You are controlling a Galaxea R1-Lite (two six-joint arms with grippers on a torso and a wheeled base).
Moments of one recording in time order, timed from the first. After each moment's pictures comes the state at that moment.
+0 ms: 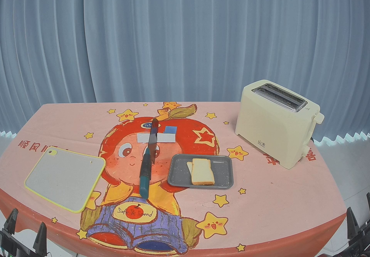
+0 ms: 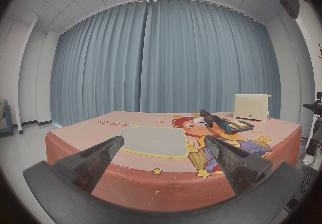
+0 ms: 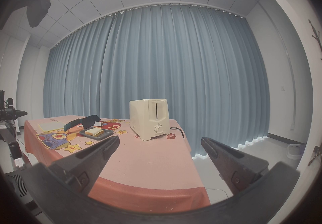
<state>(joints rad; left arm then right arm) 0.00 0.02 -0.02 0.00 0.02 -0.01 0.00 0.02 -0.02 -0.01 0.03 0.03</state>
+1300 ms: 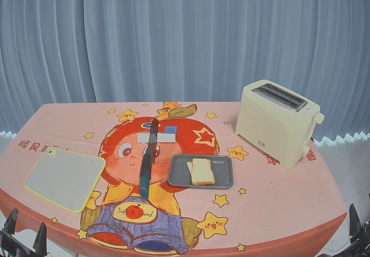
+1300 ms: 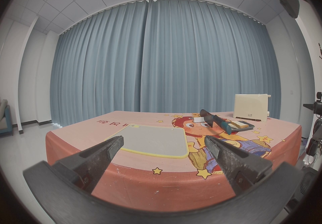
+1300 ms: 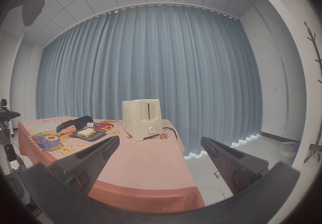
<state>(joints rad) 0.00 0.02 -0.02 0.00 0.03 -0.01 0.00 0.02 -0.02 -0.01 -0.04 0.04</state>
